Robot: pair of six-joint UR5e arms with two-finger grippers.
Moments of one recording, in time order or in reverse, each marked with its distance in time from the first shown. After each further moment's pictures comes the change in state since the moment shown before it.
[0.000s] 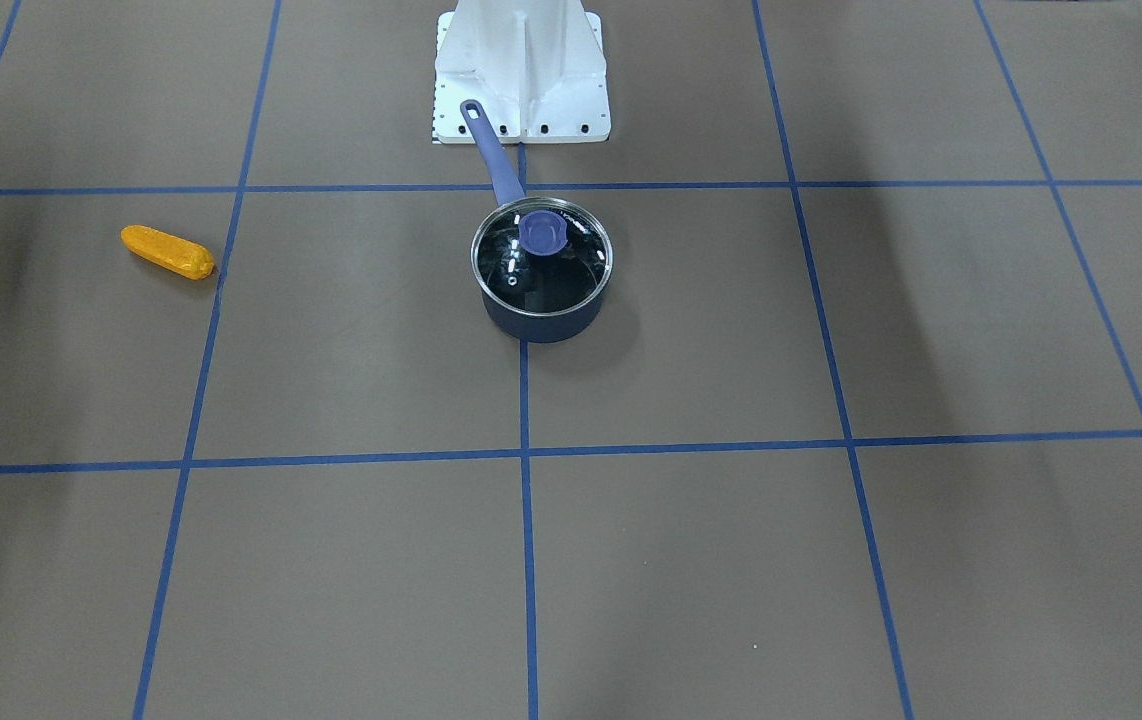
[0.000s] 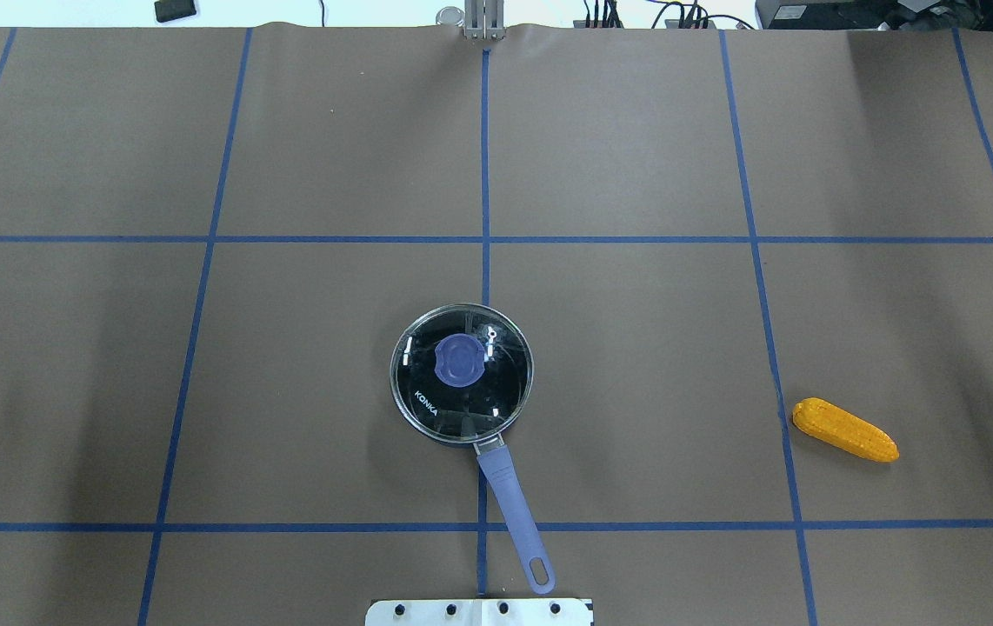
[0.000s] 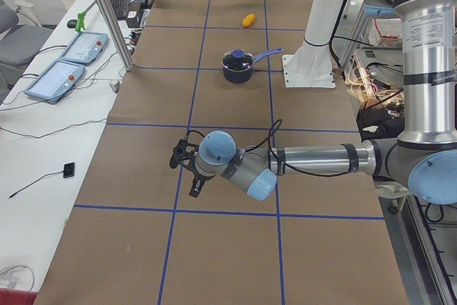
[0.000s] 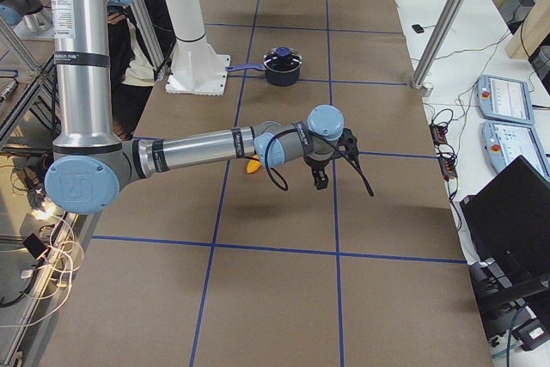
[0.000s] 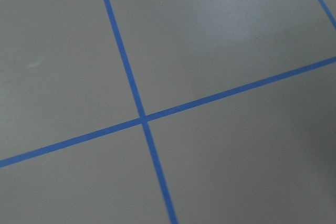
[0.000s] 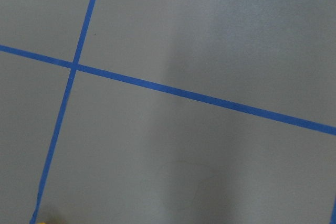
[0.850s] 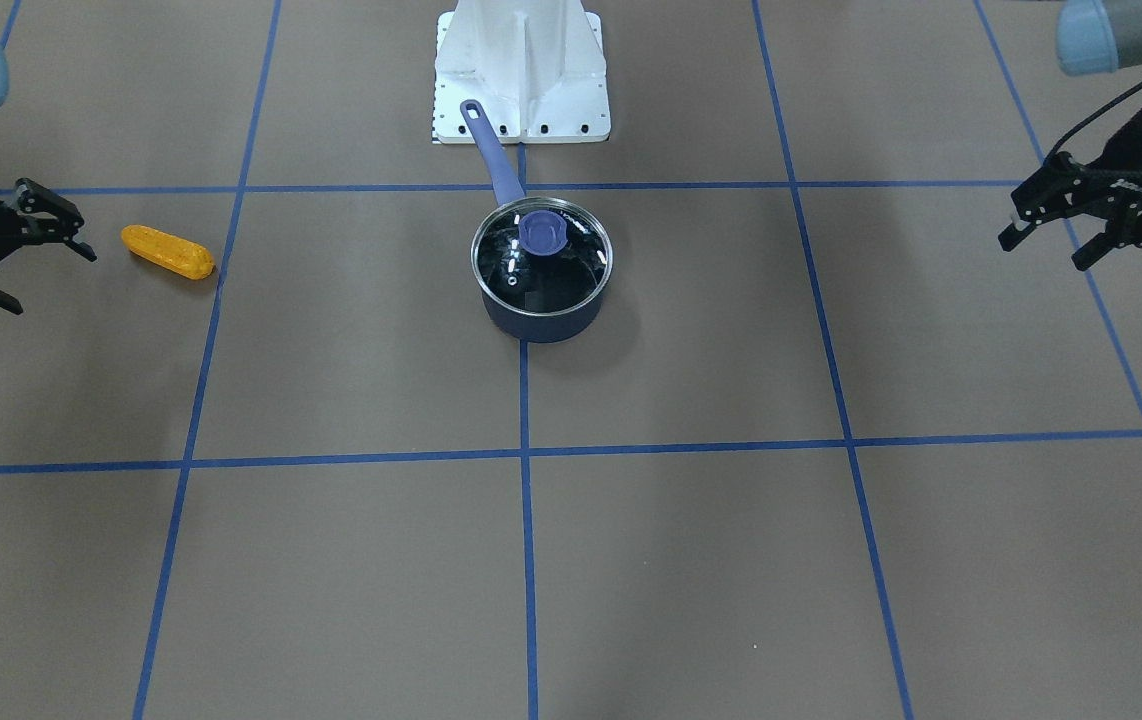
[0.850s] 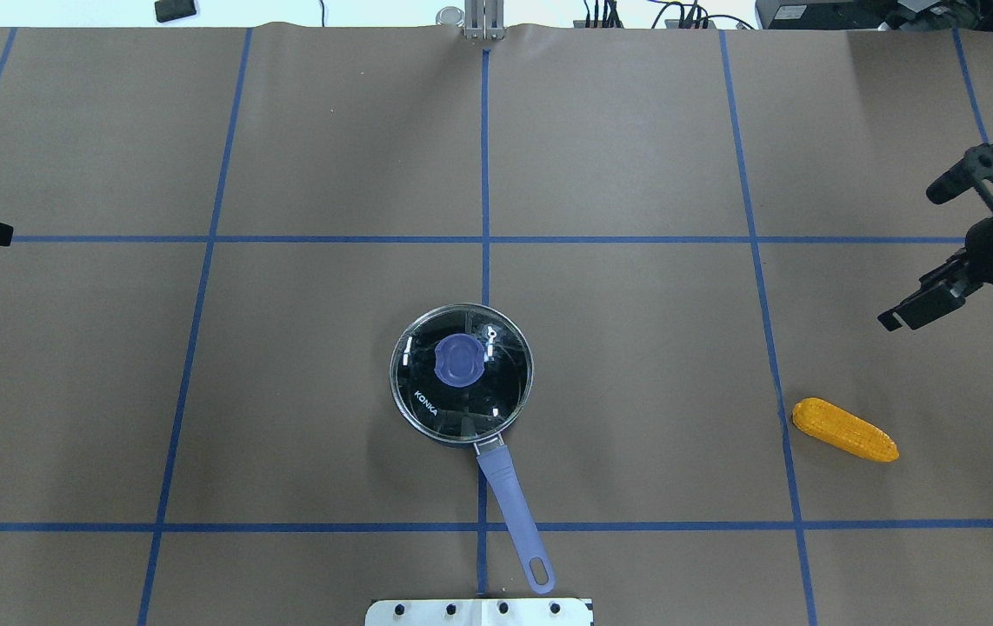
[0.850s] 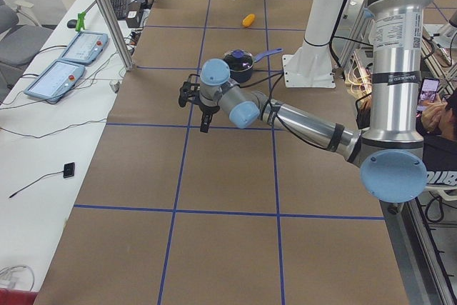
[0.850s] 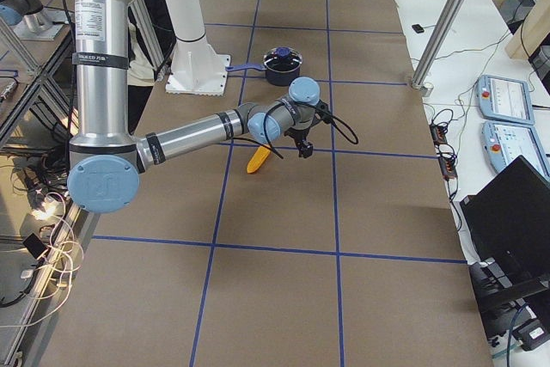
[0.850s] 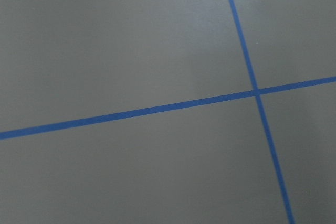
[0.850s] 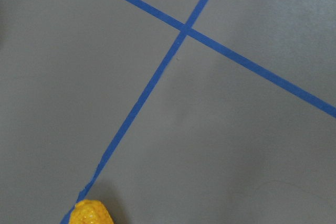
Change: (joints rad) left arm 0.294 -0.120 -0.349 0.330 0.140 -0.400; right arm -0.292 -0.041 0.154 0.092 -0.152 0.003
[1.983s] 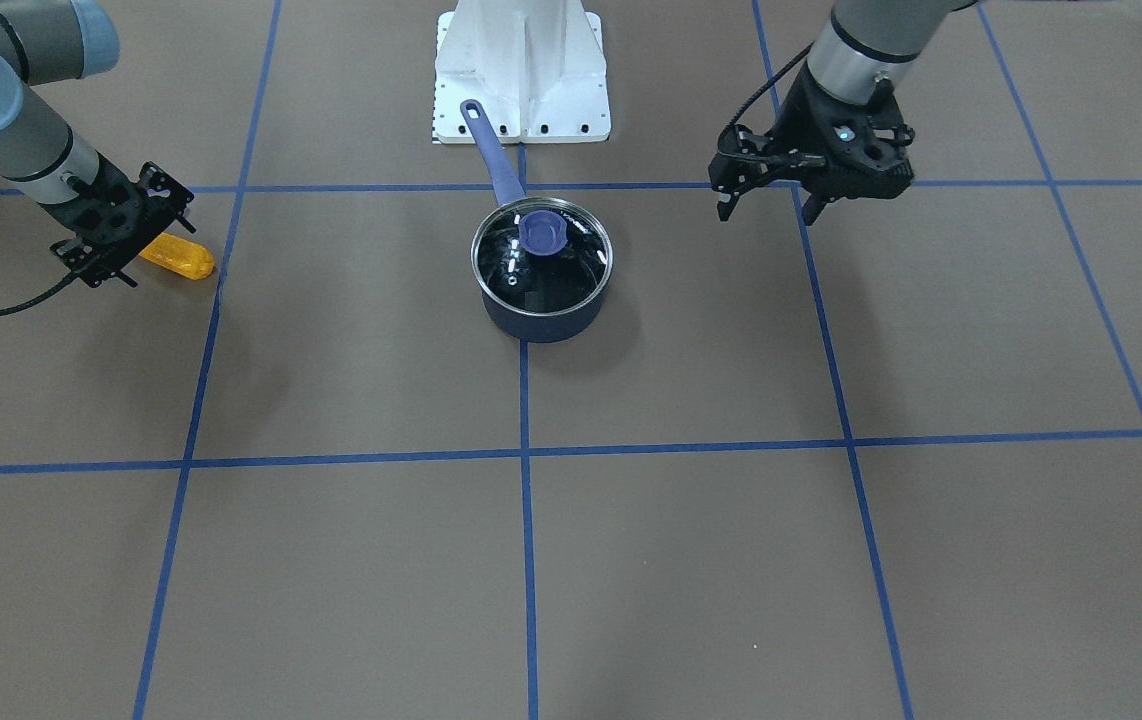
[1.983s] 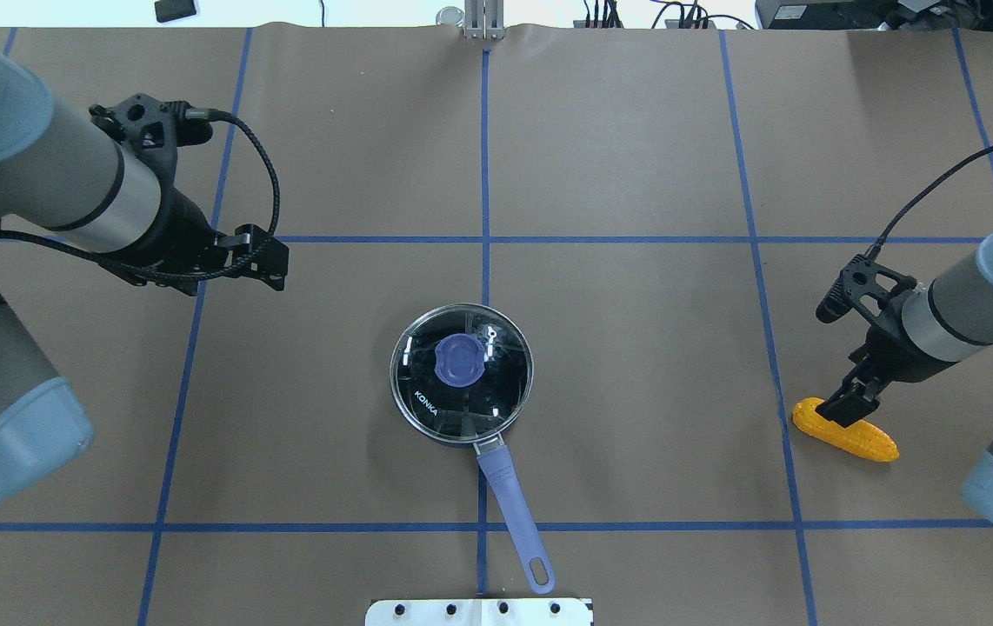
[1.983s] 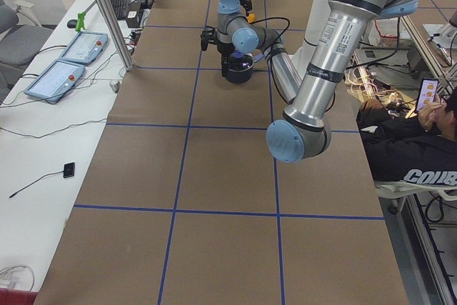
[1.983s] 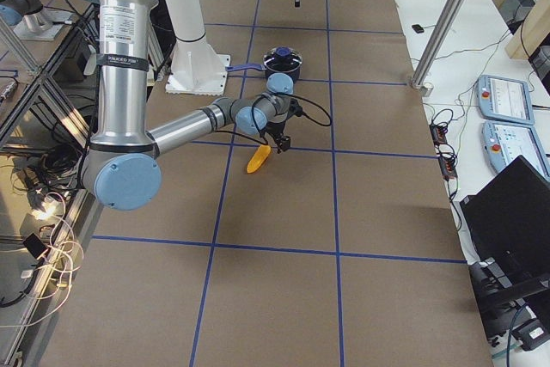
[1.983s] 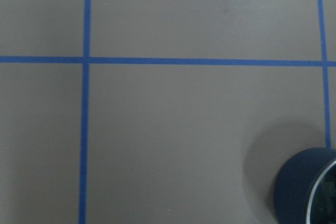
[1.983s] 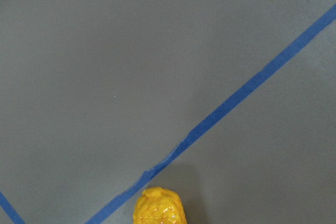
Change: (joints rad) left arm 0.433 -0.442 -0.107 0.474 0.293 -0.434; right arm -0.280 -0.031 0.035 0.001 -0.206 -0.005
